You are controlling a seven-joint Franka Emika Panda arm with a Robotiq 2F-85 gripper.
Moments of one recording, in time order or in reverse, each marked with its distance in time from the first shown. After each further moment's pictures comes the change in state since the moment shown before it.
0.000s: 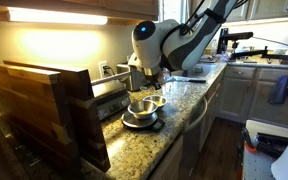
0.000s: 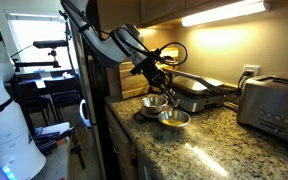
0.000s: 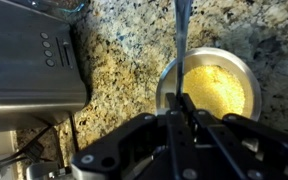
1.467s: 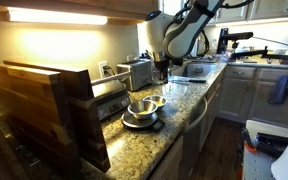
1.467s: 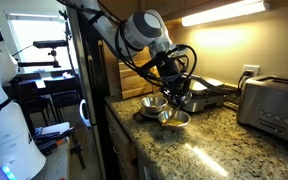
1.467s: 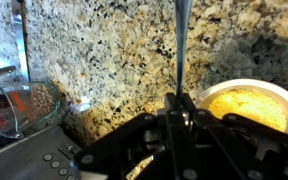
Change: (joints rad) arm -0.091 0.007 -0.118 0.071 0.455 0.003 0.014
